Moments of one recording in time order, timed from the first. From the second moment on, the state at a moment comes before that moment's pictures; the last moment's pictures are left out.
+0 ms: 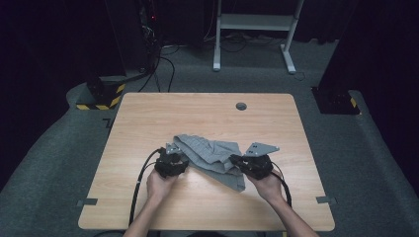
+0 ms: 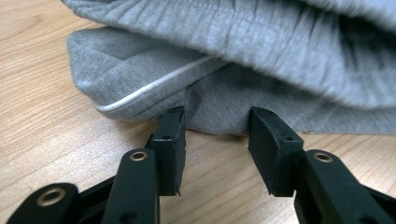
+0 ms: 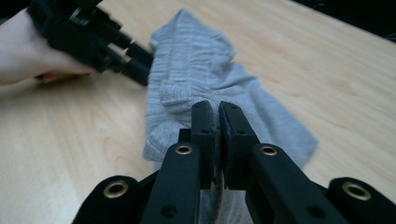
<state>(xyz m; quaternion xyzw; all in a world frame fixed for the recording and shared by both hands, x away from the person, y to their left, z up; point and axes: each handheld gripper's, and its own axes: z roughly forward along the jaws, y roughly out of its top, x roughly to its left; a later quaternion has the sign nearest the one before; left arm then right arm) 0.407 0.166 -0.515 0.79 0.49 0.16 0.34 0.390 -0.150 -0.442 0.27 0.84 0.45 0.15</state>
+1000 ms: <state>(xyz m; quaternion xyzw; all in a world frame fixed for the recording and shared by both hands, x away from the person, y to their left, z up) 0.395 0.148 -0.498 0.78 0.47 0.17 0.36 0.418 -0.179 -0.466 0.33 0.83 0.39 0.21</state>
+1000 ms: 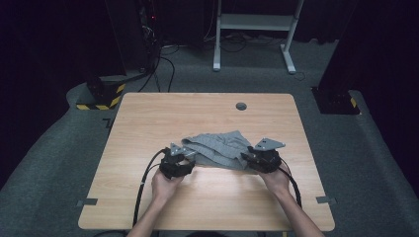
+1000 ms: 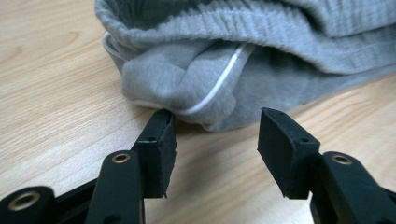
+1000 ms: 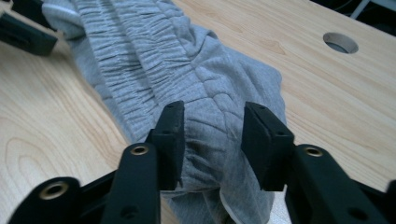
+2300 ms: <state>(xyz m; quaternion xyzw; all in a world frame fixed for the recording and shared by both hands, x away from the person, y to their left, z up) 0.417 0.125 -0.518 0.79 0.48 0.18 0.35 0.437 -0.187 -0.445 0.33 0.84 0.41 0.14</state>
